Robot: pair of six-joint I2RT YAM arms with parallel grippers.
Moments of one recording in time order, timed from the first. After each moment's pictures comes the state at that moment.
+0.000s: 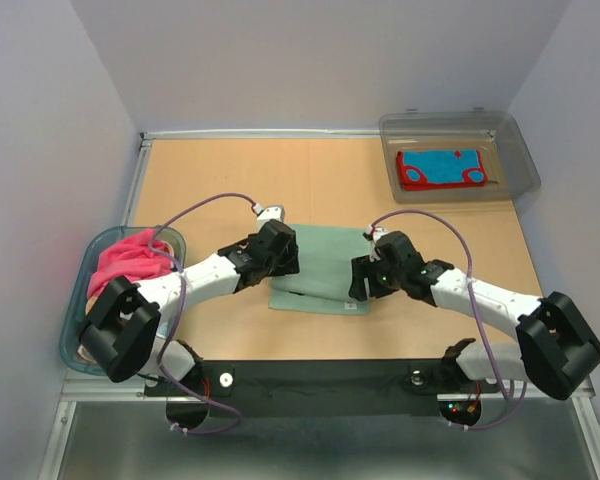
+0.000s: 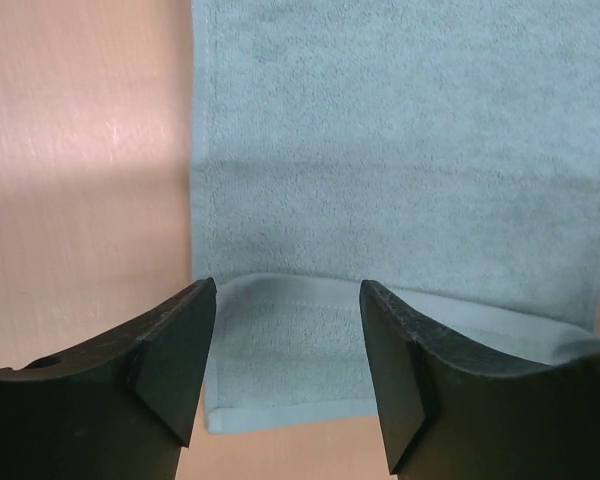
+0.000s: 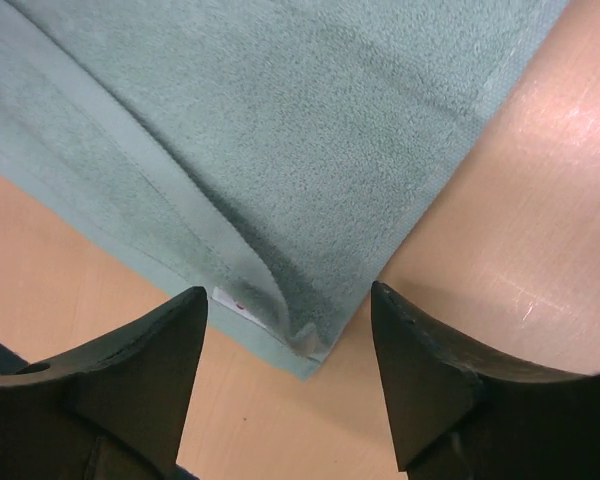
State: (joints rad) left arm -0.76 1.37 0.77 -0.26 -0.27 -0.68; right arm 0.63 1.26 0.59 -0.22 -0.15 0.38
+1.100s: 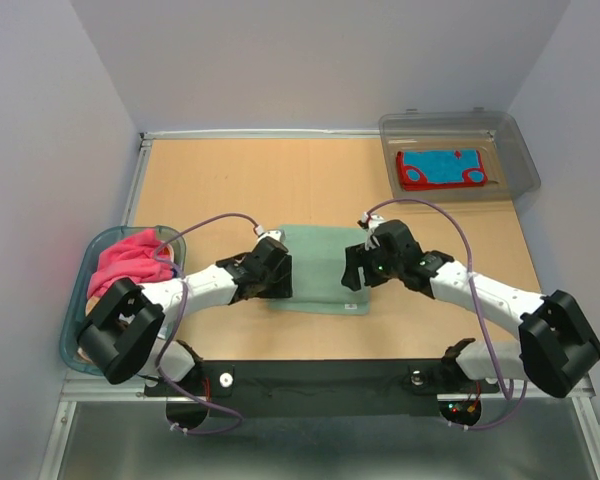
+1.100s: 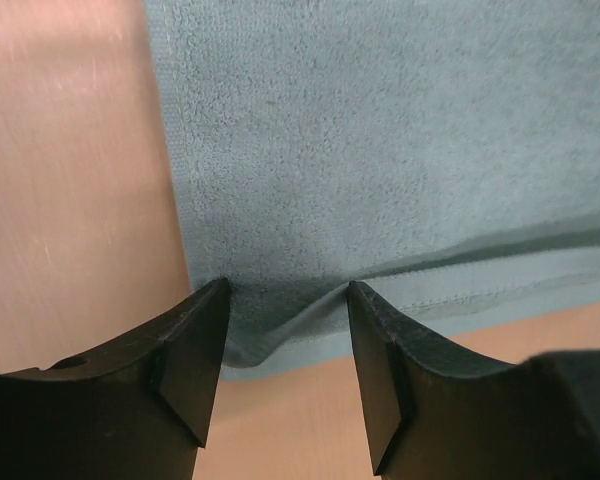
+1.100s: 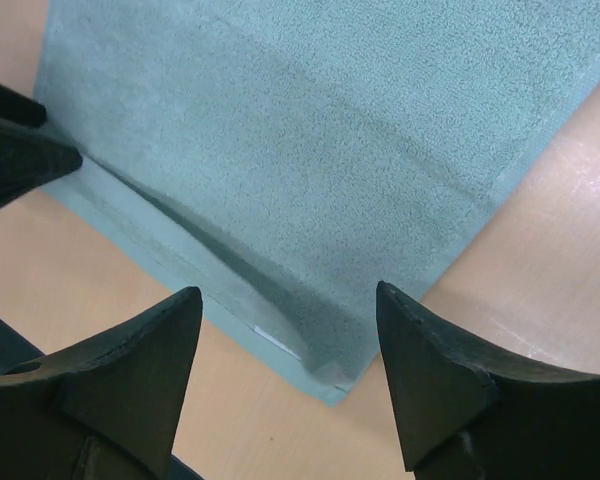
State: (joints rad) left arm -0.76 1.37 0.66 -0.26 -0.11 -0.66; right arm 0.63 1.25 0.67 -0.22 -0.16 0.35
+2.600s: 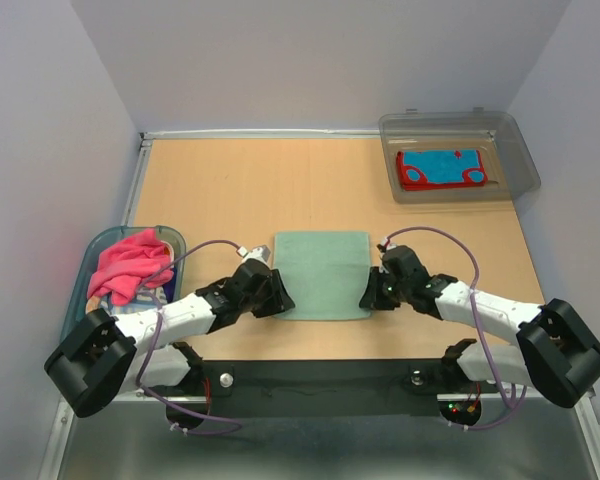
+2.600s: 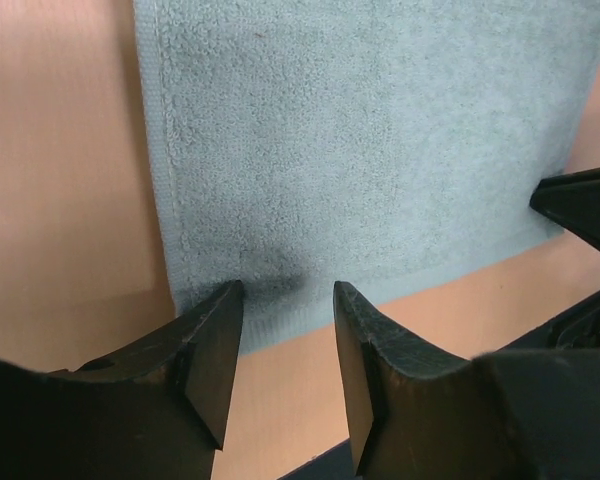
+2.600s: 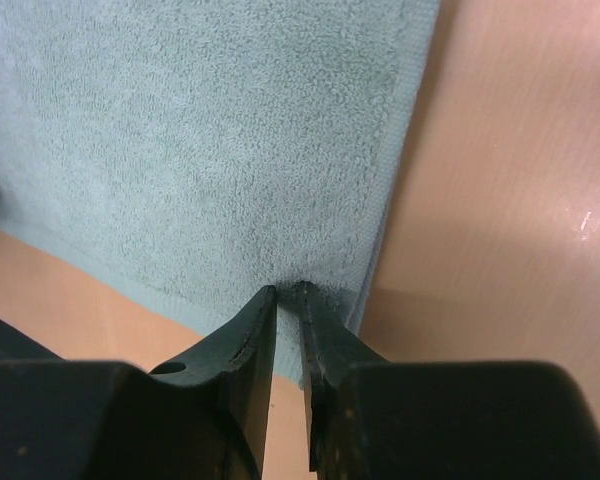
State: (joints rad) left arm -0.79 1.14 0.38 -0.06 0.01 -0.93; right arm 0.63 1.20 0.44 -0.14 -0.12 0.64
